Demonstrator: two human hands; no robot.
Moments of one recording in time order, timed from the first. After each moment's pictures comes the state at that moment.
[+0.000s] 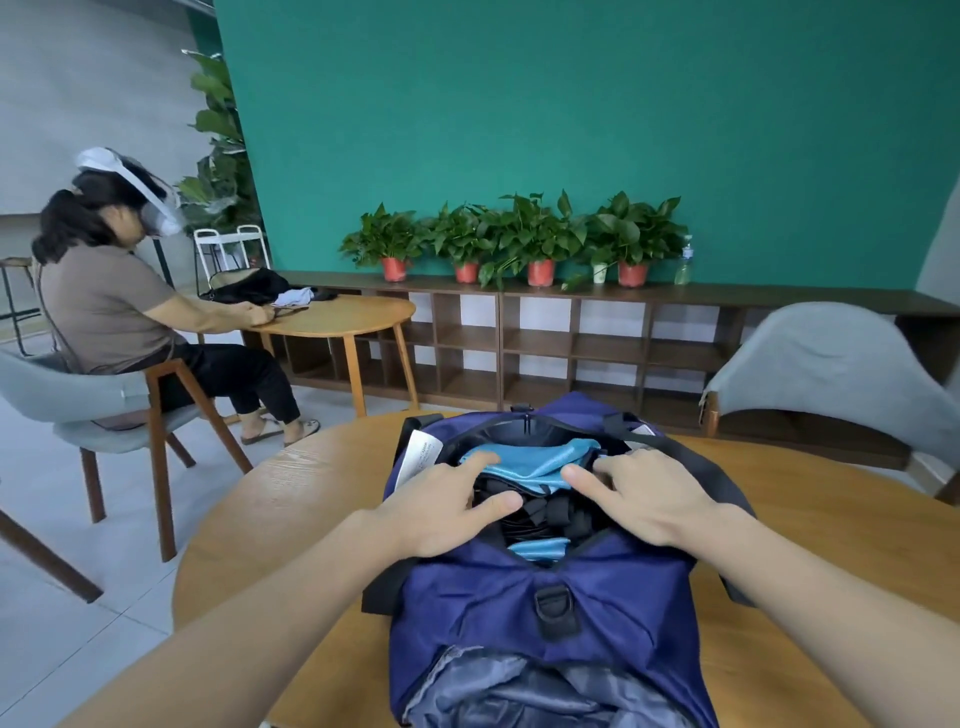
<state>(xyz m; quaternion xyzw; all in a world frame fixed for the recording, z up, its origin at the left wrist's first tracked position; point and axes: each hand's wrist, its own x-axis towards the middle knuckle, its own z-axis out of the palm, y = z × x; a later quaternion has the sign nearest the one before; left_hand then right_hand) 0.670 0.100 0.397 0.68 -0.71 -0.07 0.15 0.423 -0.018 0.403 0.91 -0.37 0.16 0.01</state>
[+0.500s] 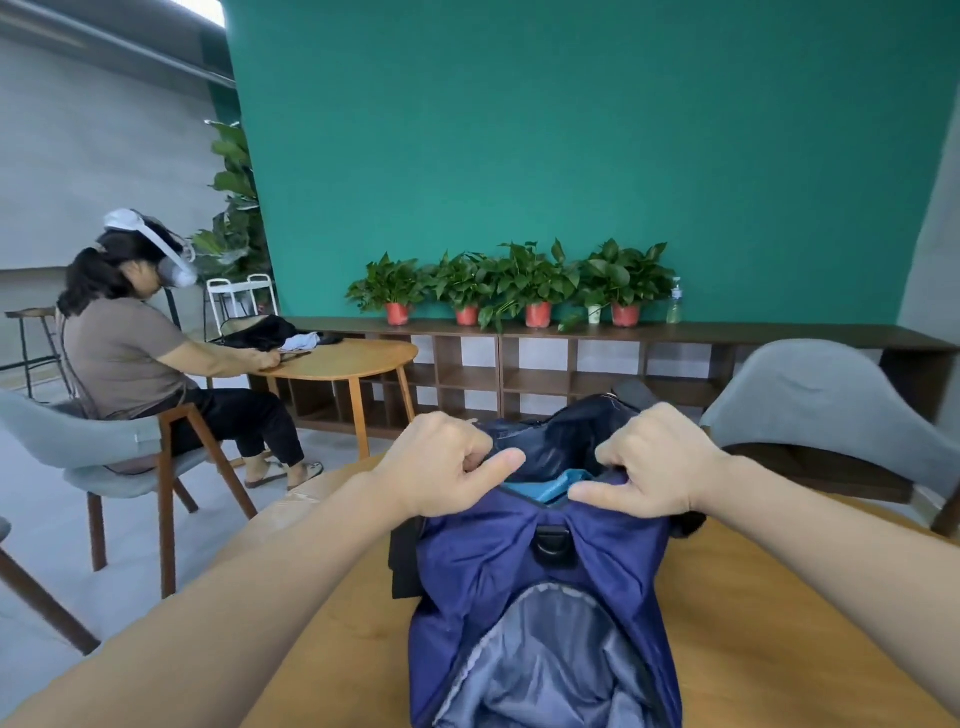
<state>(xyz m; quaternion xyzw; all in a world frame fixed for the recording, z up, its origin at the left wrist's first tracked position) 0.667 0.112 0.482 0.51 -0.79 0.21 0.28 0.405 -0.012 0.486 0.91 -0.16 0.24 0.31</state>
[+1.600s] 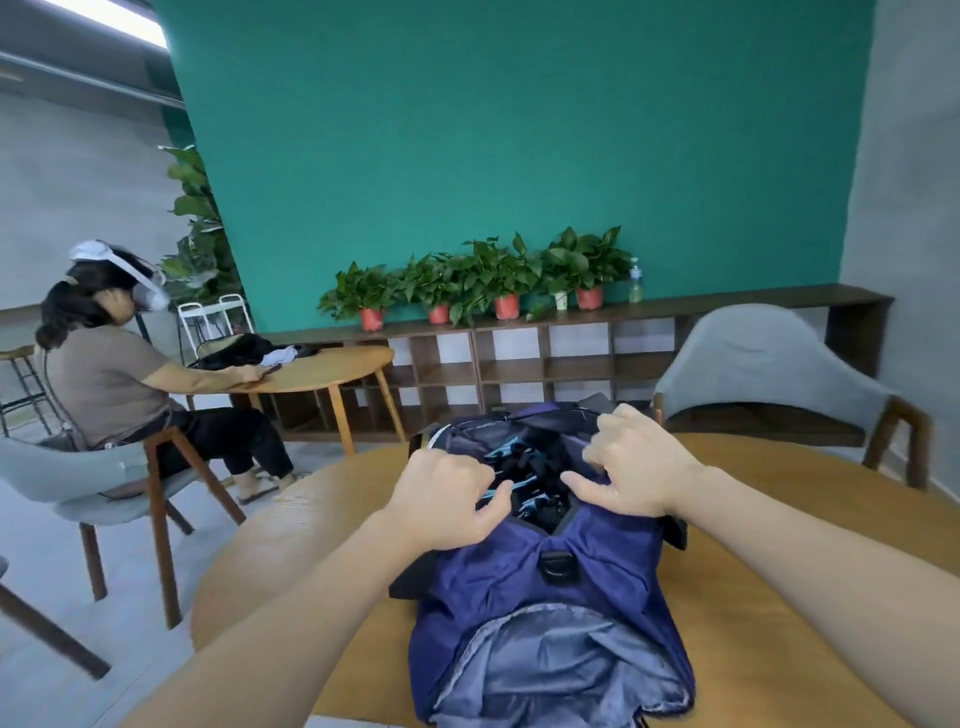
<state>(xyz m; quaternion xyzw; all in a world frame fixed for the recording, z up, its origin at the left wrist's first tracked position) 0.593 0.134 0.439 0.54 -0.75 0.33 0.17 0.342 0.007 0.440 0.91 -0.22 0.23 0.27</state>
